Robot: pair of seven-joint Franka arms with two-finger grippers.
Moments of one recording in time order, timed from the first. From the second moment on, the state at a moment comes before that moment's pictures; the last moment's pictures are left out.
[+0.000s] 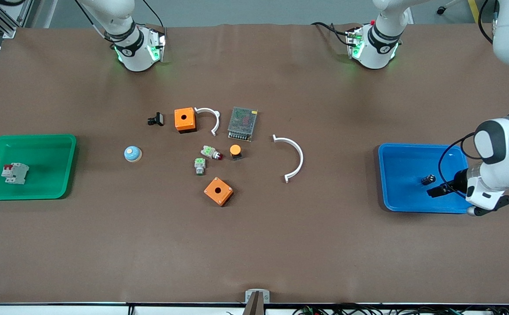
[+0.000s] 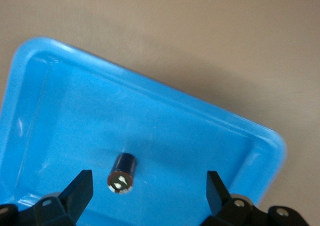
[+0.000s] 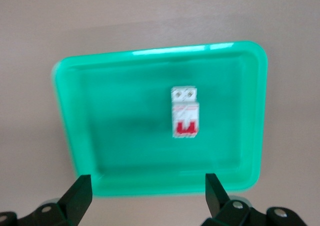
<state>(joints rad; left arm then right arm) 0.30 0.49 -0.18 -1.71 0.04 2.15 -0.22 -0.52 0.46 -0.02 -1.48 -0.04 1.77 -0.45</state>
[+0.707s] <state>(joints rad) 0.30 0.32 -0.25 -1.38 0.04 1.72 -0.17 -0.14 0.08 -0.01 -1.56 -0.04 1.45 0.06</state>
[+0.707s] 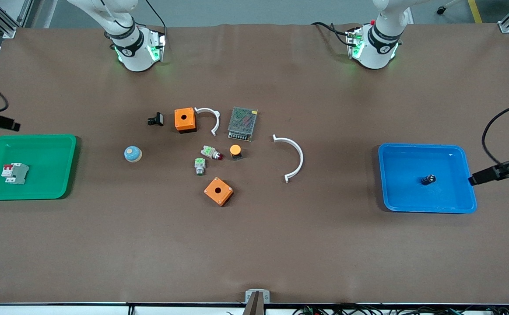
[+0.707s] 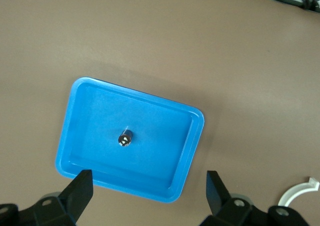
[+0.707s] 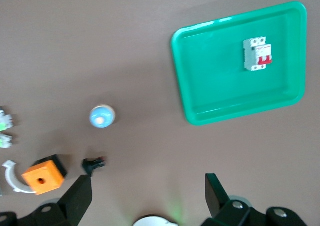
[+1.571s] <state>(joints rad) 0.23 0.10 -0.29 -1.42 0.01 1.50 -0.14 -0.05 -0.01 -0.02 -1.60 -0.02 1.47 0.11</state>
